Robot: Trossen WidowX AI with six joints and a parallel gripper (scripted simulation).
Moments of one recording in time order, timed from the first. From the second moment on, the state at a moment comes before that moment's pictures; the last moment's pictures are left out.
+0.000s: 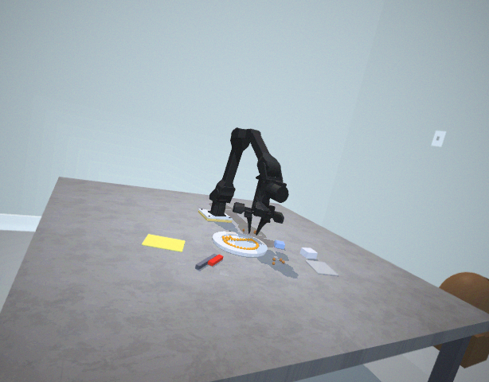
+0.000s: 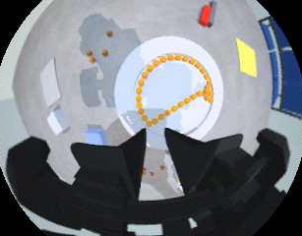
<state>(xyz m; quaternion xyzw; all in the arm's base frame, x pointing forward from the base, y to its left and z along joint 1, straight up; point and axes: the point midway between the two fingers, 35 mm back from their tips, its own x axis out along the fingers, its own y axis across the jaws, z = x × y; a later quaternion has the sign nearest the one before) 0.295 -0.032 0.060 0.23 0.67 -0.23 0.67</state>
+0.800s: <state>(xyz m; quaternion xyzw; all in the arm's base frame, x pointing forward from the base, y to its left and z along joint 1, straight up) 0.297 -0.036 0.075 0.52 0.48 -0.51 0.49</state>
